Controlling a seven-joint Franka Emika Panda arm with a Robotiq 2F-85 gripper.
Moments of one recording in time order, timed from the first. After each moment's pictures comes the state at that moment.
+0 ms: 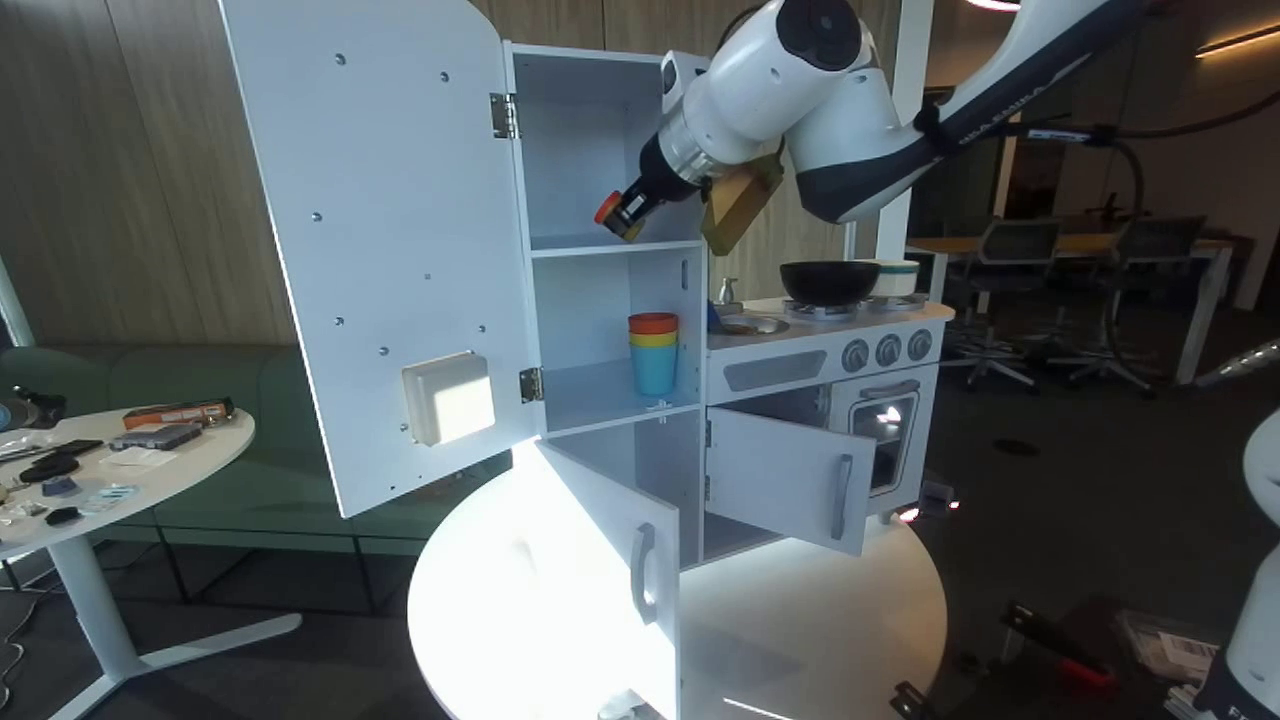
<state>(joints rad) -0.15 -0.21 0.42 -2.16 -1.54 2.99 1.04</state>
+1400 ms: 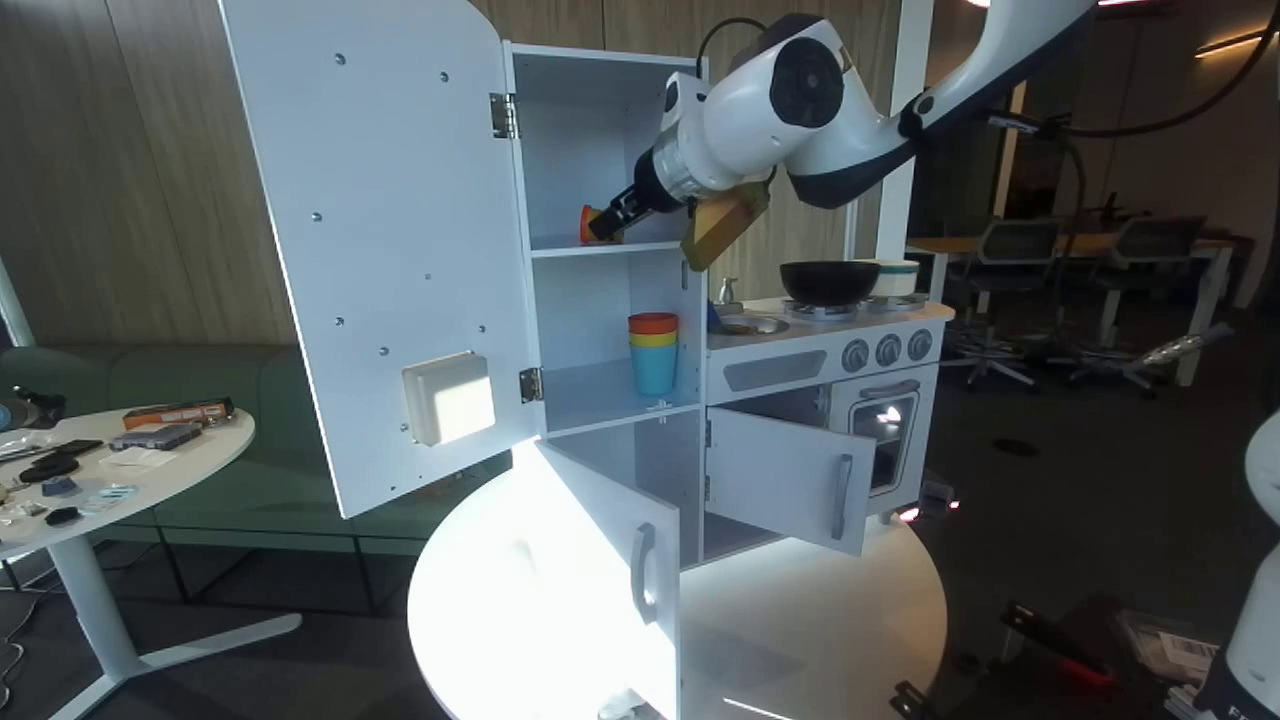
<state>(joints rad) -0.14 -0.12 0.42 -2.06 -1.99 2.94 1.56</state>
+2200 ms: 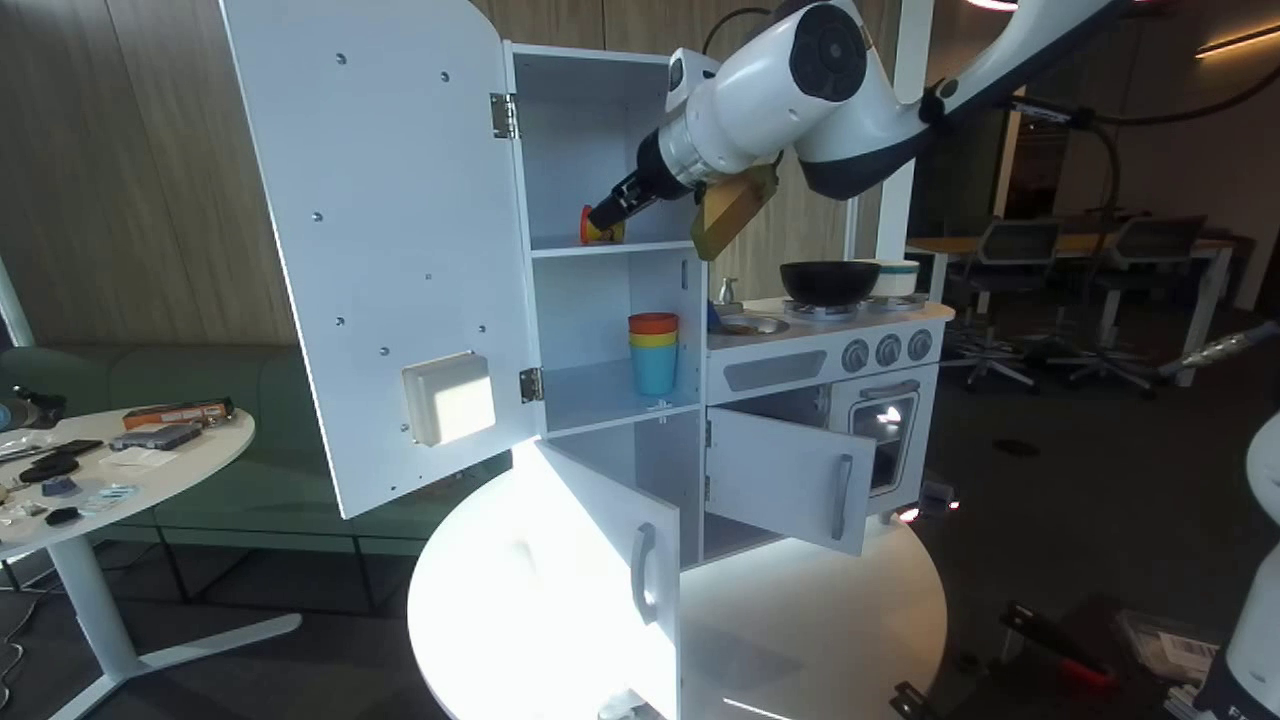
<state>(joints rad) -0.14 -0.20 0.42 -2.11 -1.91 2.98 1.47</state>
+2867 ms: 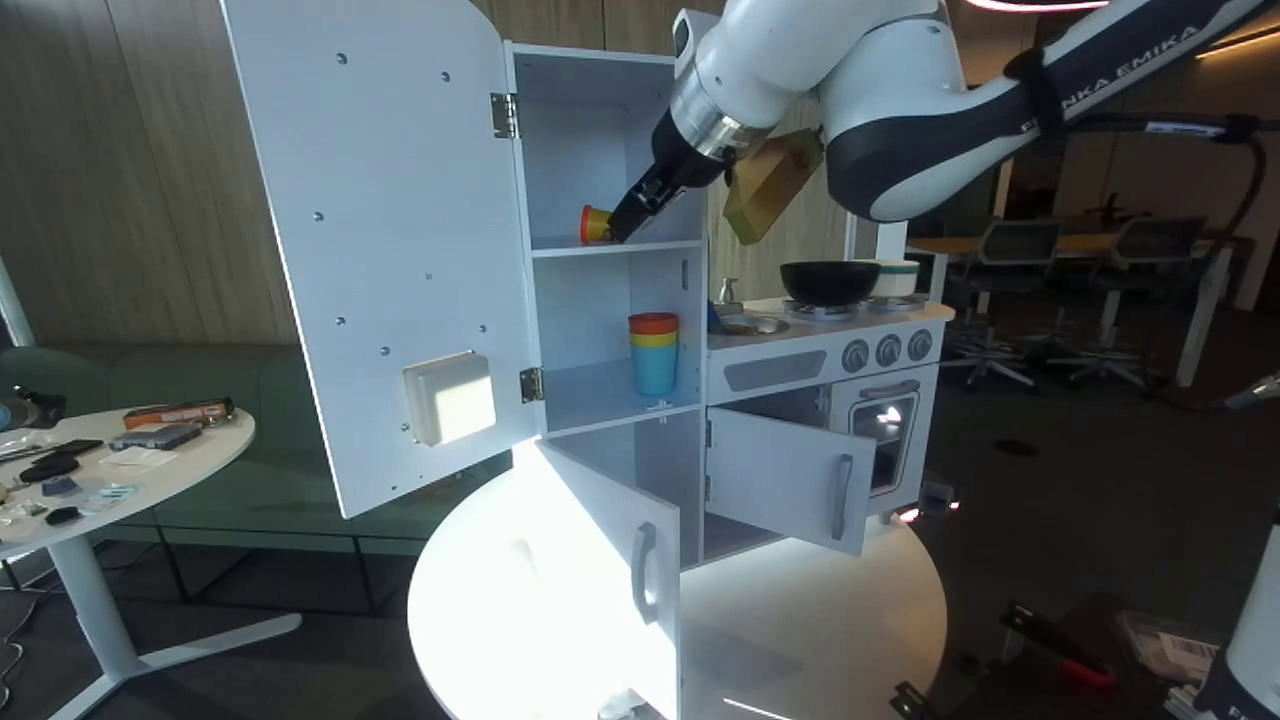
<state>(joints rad) 0.19 -0.43 0.26 -2.37 -1.12 2.75 0.76</state>
